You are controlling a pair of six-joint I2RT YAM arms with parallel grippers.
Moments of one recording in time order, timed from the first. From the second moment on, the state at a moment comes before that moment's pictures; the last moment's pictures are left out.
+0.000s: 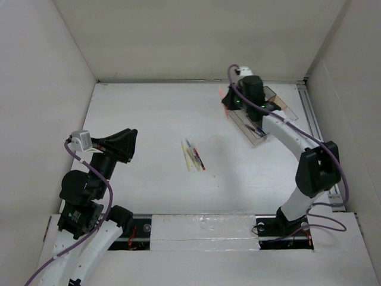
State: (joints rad) left arm -0.44 0.33 0.78 -0.19 -0.11 -0.50; right arm 0.43 1.71 1.40 -0.14 -0.07 0.28
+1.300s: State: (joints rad) left arm -0.44 0.42 0.78 -0.17 -0.03 -0.48; right arm 0.12 1.79 1.26 -0.29 -0.13 0.13
